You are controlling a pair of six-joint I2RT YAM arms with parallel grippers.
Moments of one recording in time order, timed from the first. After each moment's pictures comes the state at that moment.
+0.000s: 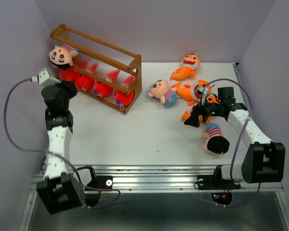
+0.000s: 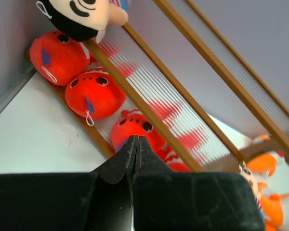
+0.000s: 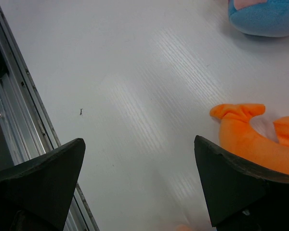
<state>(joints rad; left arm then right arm) 0.24 0.91 0.77 0.11 0.12 -0.50 0.02 1.32 0.93 -0.56 -0.95 -0.43</state>
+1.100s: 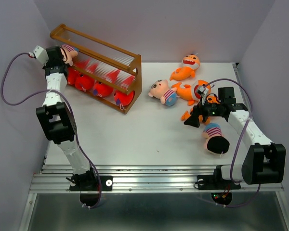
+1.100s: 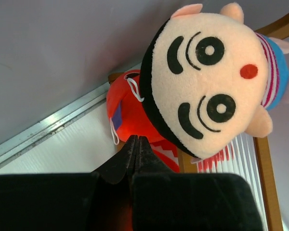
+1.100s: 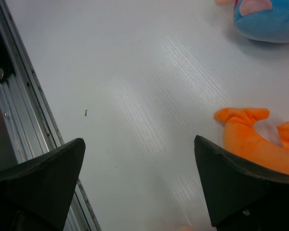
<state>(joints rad) 0.24 1.92 1.76 -0.33 -0.39 -0.68 0.02 1.31 0.93 -0.56 -0.98 -0.42</state>
